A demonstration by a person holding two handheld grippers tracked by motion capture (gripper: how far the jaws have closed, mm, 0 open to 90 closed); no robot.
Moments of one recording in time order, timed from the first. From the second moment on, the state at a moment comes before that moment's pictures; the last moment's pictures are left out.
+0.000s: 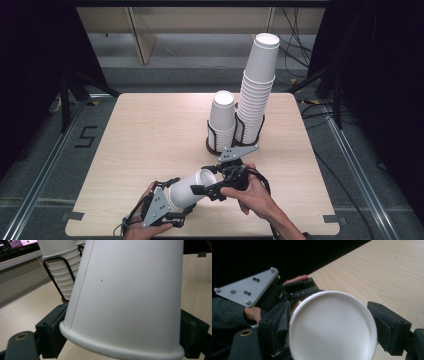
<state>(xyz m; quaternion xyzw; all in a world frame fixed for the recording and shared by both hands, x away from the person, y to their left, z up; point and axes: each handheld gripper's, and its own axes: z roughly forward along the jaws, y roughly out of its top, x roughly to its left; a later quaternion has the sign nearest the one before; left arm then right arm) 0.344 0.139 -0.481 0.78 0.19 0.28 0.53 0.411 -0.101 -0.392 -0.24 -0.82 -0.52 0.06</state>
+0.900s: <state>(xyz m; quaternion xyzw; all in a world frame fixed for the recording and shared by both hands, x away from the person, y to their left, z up) 0.337 0.127 -0.478 0.88 0.12 0.22 0.40 0.384 -0.083 -0.394 -0.07 -0.95 -0.30 -0.03</state>
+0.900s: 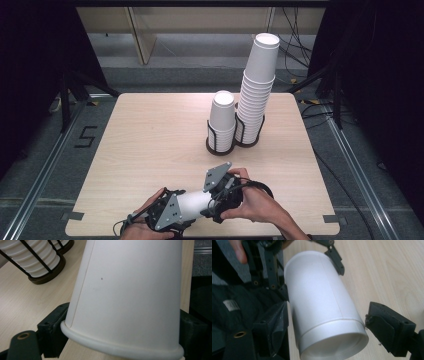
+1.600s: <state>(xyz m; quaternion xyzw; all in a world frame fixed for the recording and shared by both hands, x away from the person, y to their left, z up) 0.333 0.123 -0.475 0.90 0.10 0.21 0.38 0.368 -0.066 -0.416 -0.04 -0.98 -0.19 -0.05</state>
